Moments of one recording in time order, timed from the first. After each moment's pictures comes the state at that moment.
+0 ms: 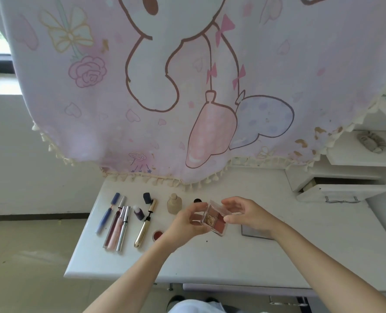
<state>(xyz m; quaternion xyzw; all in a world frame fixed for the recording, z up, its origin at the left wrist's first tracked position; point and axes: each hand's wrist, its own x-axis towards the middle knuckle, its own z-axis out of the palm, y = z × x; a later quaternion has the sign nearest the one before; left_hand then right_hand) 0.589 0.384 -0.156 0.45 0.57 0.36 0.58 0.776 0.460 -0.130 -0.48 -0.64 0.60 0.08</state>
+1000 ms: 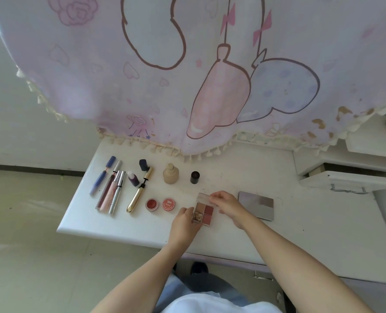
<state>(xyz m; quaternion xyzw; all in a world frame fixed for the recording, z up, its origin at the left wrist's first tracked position) 0.638 0.357 -0.249 0.45 0.78 0.21 0.37 0.750 0.454 -0.221 -0.60 -0.52 0.61 0.05</state>
